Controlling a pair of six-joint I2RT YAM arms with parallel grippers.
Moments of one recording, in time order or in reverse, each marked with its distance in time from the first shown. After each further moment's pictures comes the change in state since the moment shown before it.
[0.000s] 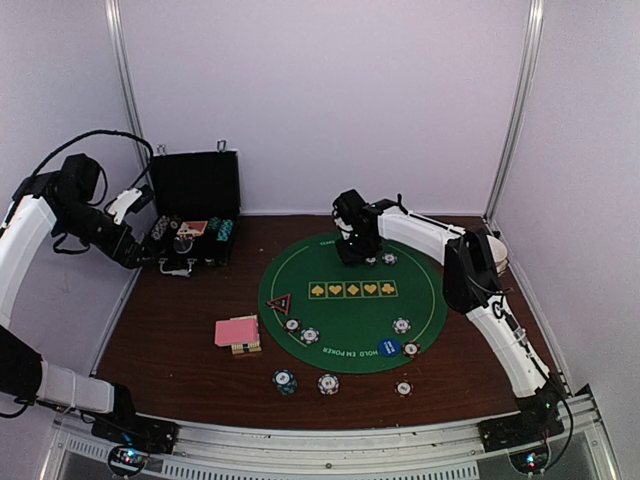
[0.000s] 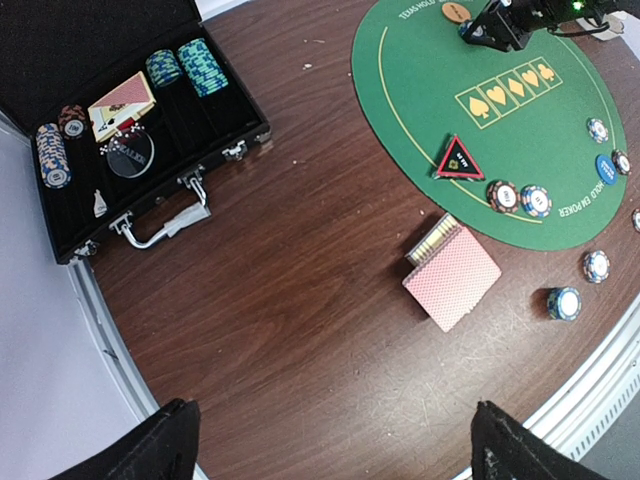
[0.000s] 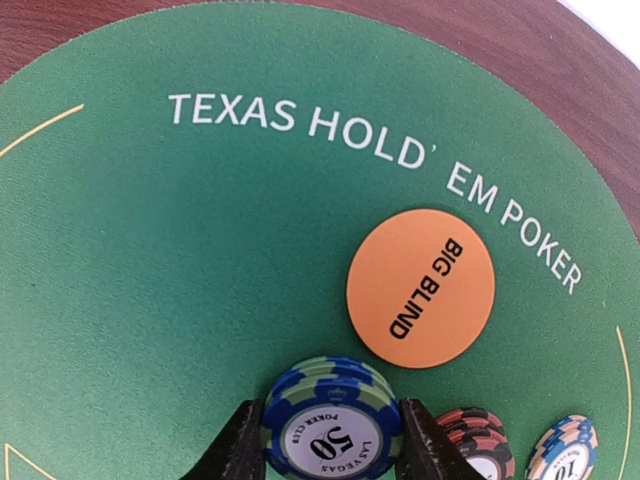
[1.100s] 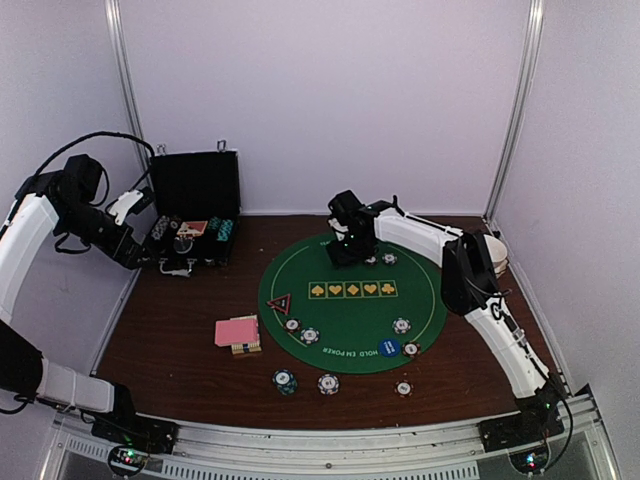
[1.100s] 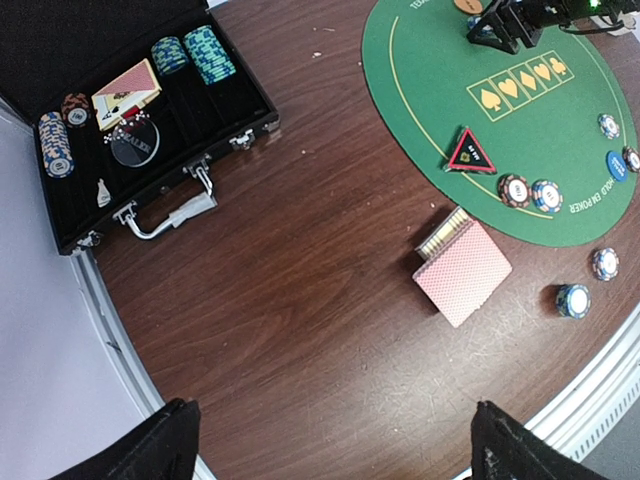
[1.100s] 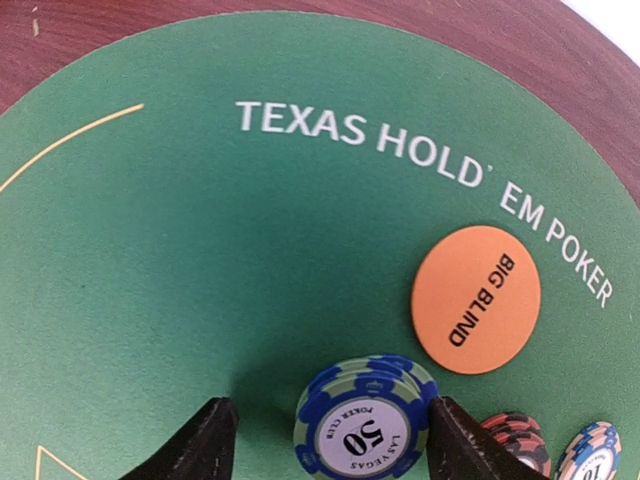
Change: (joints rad) left arm 0.000 0.018 0.000 0.000 -0.026 -0.001; right arm 0.019 0.004 0.009 0.019 -0.036 -0.001
